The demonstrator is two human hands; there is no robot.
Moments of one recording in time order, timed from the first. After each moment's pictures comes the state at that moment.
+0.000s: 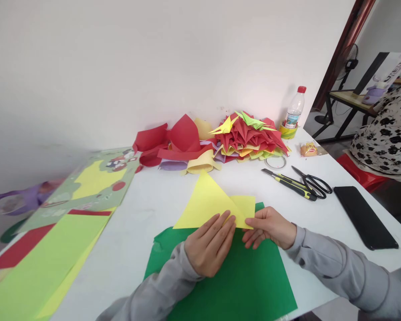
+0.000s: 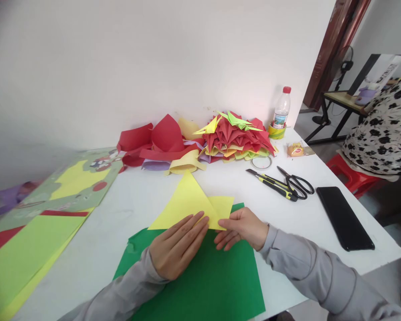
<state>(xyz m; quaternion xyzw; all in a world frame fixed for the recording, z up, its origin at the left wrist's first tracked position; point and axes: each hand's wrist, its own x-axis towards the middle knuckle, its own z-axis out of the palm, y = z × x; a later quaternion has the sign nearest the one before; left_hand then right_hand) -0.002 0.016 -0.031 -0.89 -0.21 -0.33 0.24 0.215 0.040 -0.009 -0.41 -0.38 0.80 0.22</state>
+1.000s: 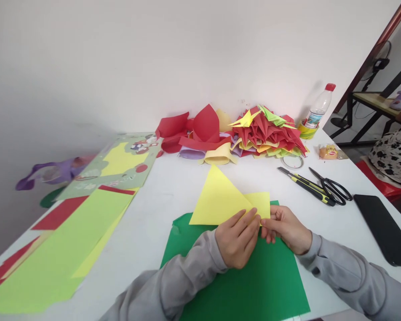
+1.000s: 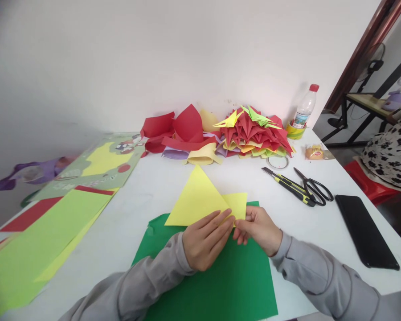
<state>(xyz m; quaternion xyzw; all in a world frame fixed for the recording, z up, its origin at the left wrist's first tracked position) 0.025 0.013 -0.020 -0.88 -0.20 -0.36 0.21 0.205 0.035 -0.005 -0.41 -0.44 0.74 0.28</state>
